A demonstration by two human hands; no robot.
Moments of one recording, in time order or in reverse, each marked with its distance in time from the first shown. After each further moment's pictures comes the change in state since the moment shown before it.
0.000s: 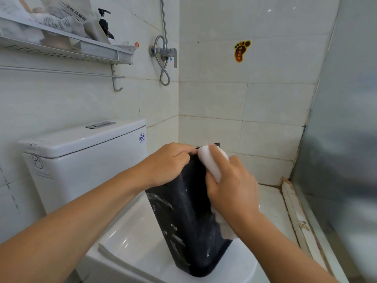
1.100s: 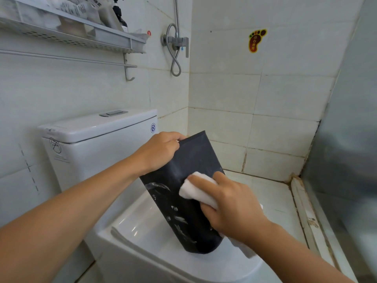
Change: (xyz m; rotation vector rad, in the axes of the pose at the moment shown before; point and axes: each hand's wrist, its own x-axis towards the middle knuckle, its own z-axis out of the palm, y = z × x) left_hand -0.015 -0.021 -0.022 -0.010 0.098 -0.247; right_hand -0.034 0.001 0.006 -0.067 -0.299 -0.427
